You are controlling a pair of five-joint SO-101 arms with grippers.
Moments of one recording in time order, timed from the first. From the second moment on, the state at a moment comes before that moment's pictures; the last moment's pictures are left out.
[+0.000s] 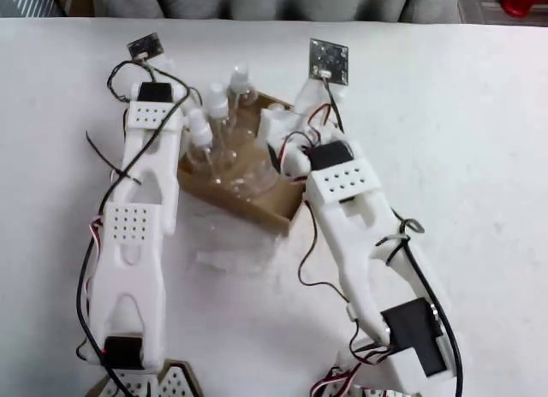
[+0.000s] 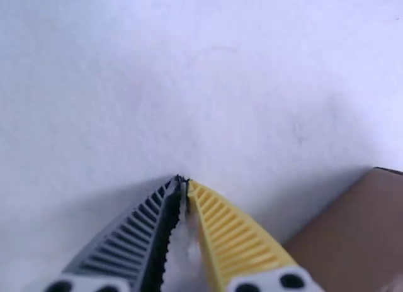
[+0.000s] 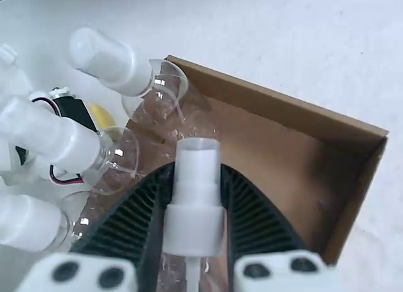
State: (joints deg) left arm -2.9 72.1 -71.1 77.7 30.4; right arm -23.9 -5.5 19.8 35.3 -23.7
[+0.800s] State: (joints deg) left arm -2.9 72.1 -71.1 77.7 30.4; right arm -26.4 -13.1 33.8 17.9 -21.1
